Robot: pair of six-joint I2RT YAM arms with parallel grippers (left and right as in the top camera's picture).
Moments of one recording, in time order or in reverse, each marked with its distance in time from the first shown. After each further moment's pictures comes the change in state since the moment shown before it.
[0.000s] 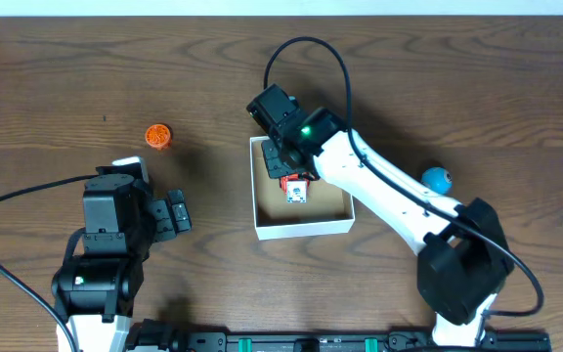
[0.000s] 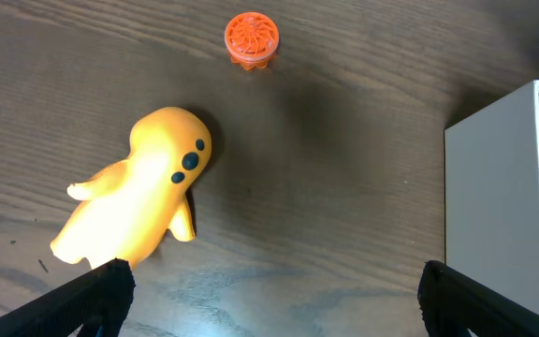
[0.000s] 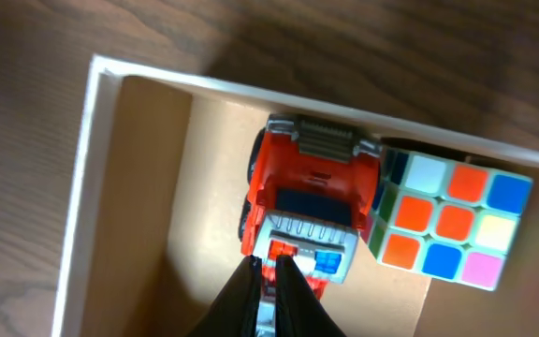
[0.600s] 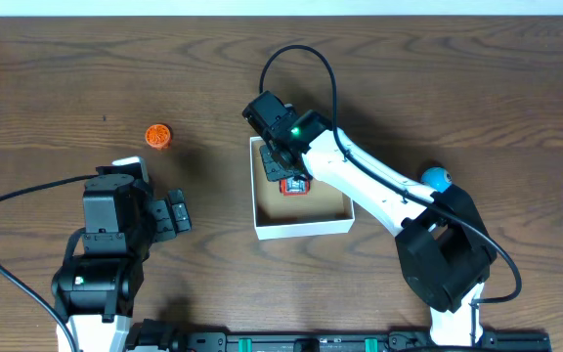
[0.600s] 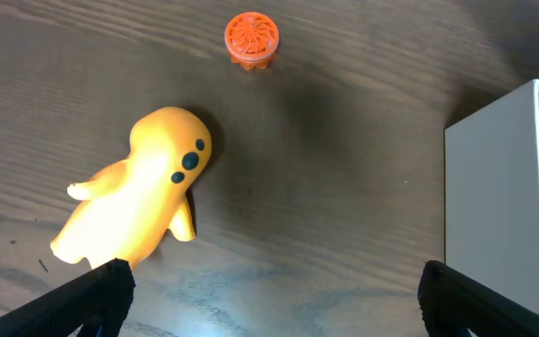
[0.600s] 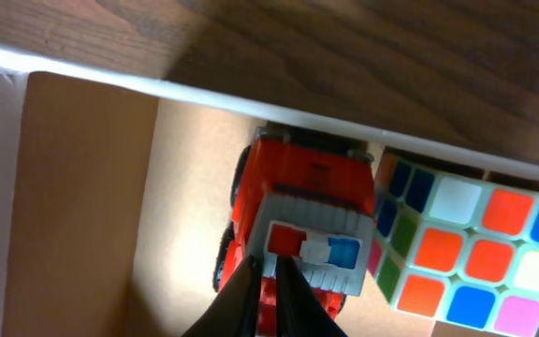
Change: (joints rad) left arm 0.000 0.000 0.000 0.000 0.000 0.000; right arm 0.000 0.071 0.000 0.031 0.031 -0.013
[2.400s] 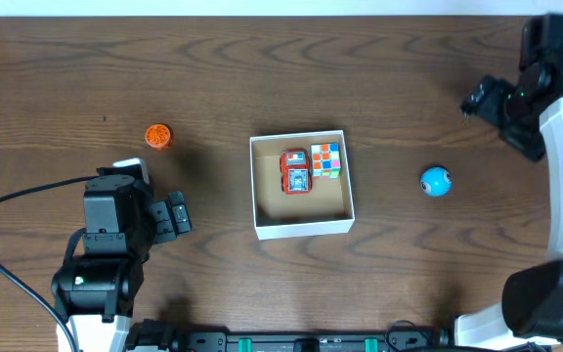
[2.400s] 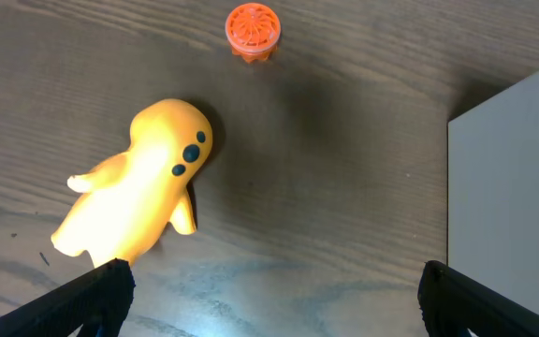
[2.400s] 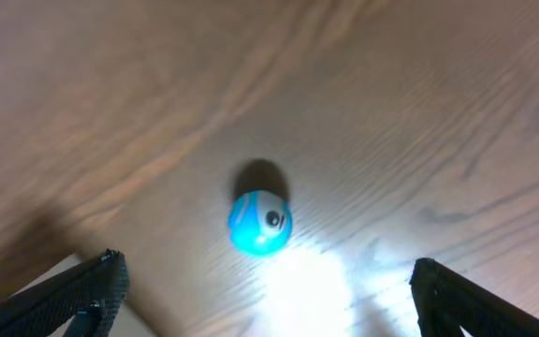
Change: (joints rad) left arm 0.000 0.000 0.000 -0.015 0.000 0.000; right arm -0.874 -0.337 0.044 -0.400 -0.049 0.095
